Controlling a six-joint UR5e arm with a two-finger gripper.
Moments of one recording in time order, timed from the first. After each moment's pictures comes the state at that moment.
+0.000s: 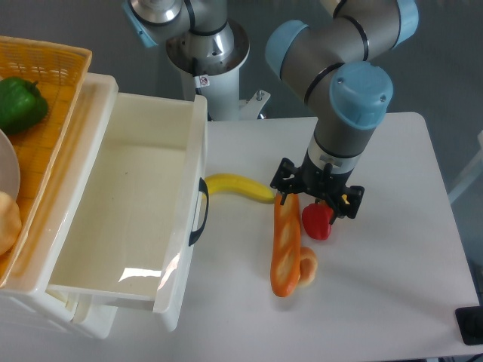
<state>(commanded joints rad) 2.63 -1.94 -1.40 -1.34 1.45 0.99</state>
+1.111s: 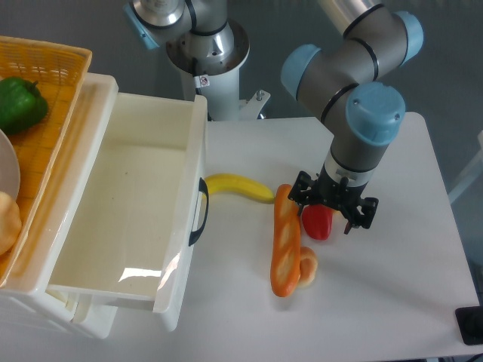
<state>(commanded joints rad) 2.64 -2.02 -1.47 -1.21 1.44 1.02</state>
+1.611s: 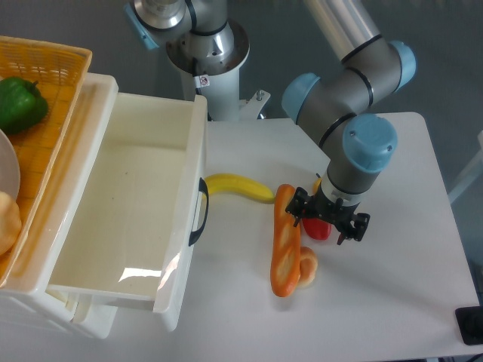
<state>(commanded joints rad) 2.64 -2.07 -1.56 -1.13 1.44 1.02</state>
